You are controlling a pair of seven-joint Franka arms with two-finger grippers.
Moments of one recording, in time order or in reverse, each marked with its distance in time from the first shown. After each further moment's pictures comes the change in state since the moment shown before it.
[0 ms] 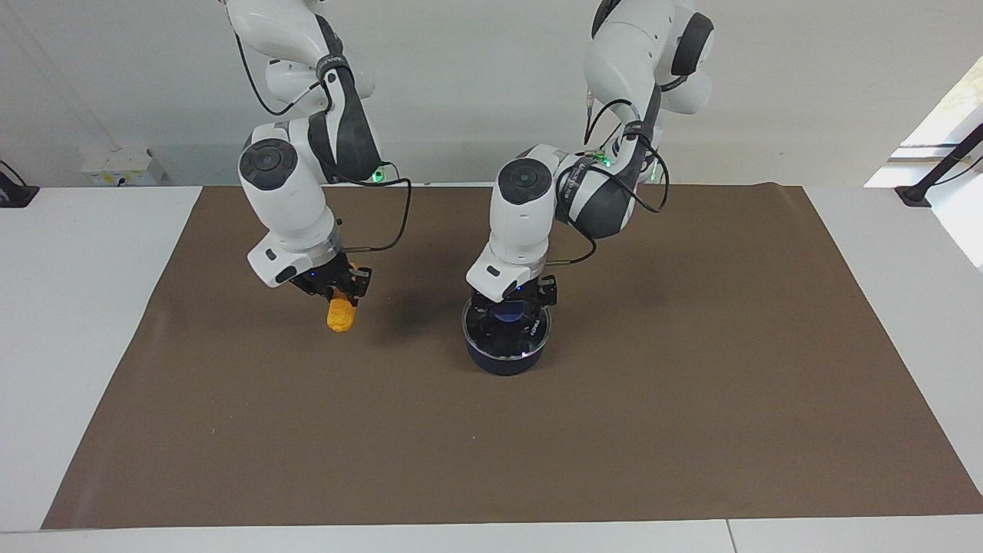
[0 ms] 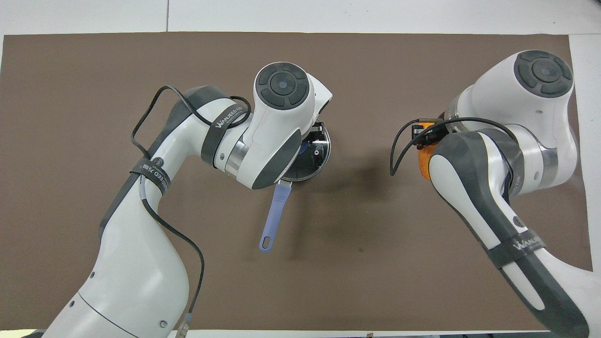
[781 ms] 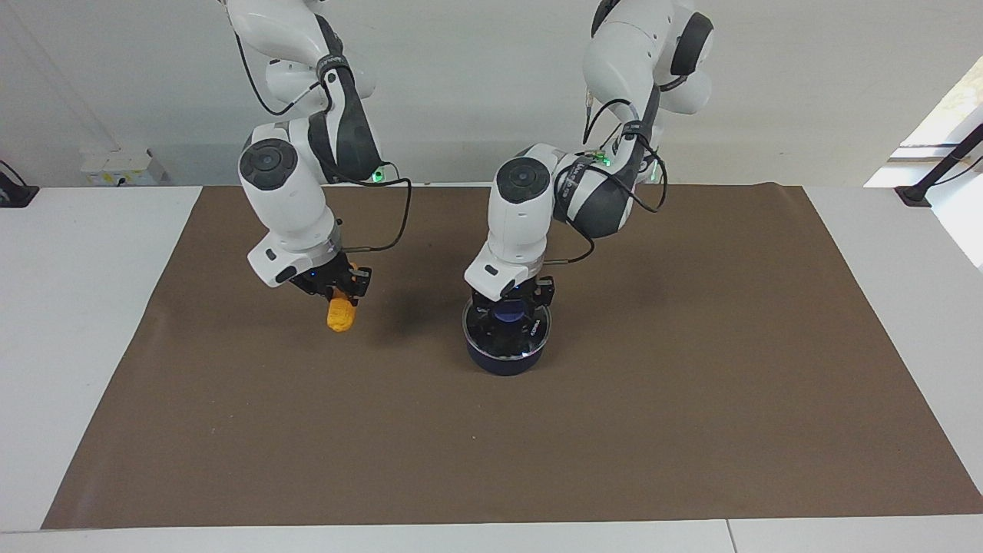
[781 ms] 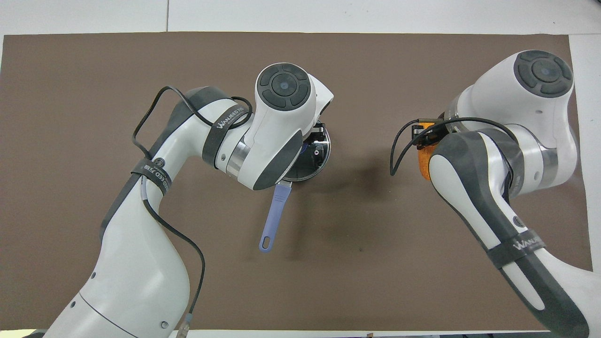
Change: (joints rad) left arm -0.004 0.000 0.000 0.000 -0.007 0.001 0.000; right arm 0.000 0.000 0.000 0.000 0.000 -0.001 0.000
